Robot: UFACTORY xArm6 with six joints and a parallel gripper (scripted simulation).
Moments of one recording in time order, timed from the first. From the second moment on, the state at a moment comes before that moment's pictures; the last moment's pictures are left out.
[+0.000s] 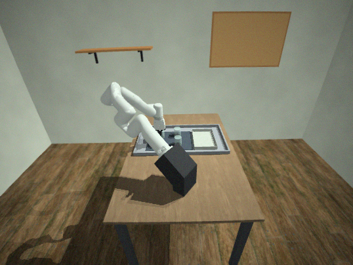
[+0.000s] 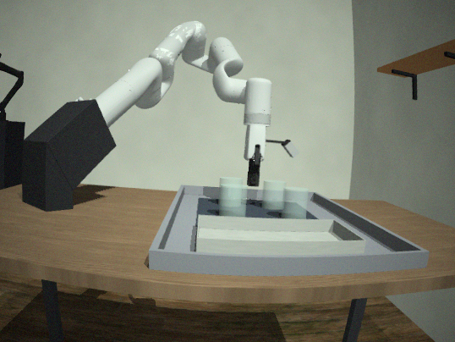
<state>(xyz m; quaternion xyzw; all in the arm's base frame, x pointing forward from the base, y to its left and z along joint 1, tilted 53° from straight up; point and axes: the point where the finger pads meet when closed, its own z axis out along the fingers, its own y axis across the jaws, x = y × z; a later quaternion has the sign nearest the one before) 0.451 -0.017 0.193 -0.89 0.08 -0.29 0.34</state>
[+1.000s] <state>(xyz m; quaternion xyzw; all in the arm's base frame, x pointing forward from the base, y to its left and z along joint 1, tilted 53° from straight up) 0.443 -0.025 0.201 -0.89 0.08 -0.29 0.34</state>
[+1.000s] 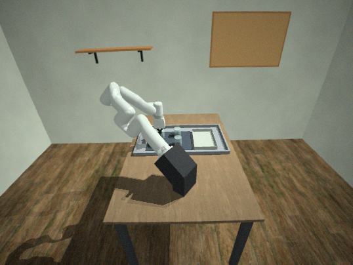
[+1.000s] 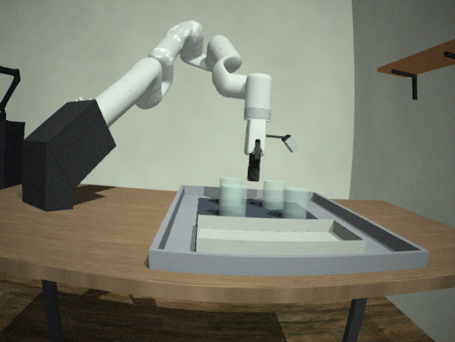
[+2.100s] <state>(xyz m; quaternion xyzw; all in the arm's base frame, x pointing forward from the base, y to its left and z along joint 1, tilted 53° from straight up) 0.411 -0.170 0.142 -0.89 0.08 -0.29 0.33</state>
